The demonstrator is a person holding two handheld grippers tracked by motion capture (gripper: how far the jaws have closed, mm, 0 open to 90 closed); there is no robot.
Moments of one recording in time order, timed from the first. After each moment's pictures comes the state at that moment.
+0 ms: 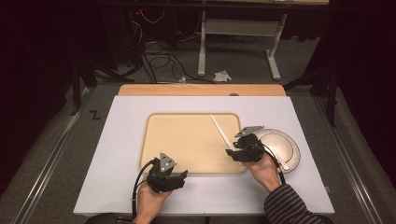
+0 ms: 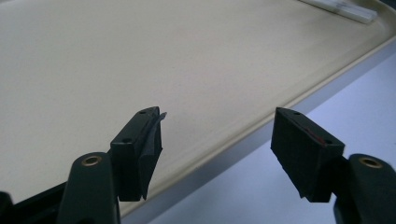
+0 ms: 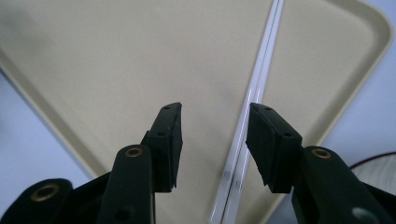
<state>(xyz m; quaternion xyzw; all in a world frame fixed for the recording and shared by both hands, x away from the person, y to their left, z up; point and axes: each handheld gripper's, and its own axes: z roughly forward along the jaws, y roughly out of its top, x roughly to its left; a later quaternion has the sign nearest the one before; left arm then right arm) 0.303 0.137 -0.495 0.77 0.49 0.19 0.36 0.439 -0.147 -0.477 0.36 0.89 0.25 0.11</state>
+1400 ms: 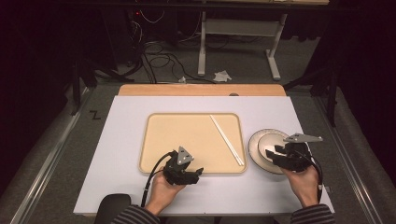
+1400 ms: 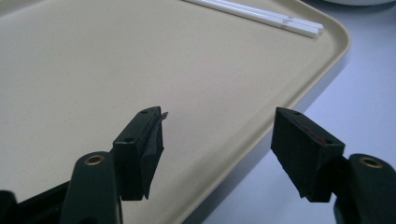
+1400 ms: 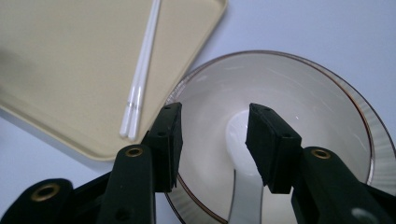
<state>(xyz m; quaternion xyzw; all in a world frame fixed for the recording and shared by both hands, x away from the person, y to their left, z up) 0.340 0.090 -0.493 0.82 0.39 0.14 0.39 0.380 -0.242 -0.434 0.42 0.82 0.34 0.17</state>
